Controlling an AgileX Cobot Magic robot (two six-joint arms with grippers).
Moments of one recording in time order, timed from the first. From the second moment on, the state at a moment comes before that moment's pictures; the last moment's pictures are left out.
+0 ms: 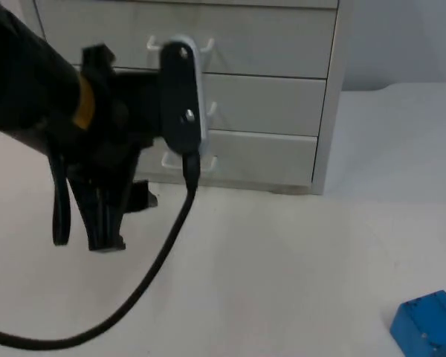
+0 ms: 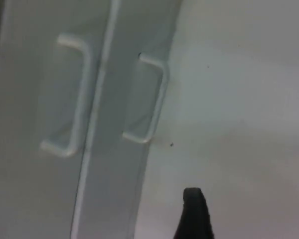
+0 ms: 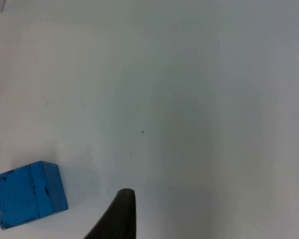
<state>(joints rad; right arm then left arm) 0.02 0.84 -0.60 -0.05 0.79 0.02 -0.60 1.61 -0.79 0.58 0.27 0.42</state>
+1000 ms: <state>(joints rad) 0.02 0.84 -0.60 -0.05 0.77 0.02 -0.47 2.05 -1.08 0.87 0.09 0.41</state>
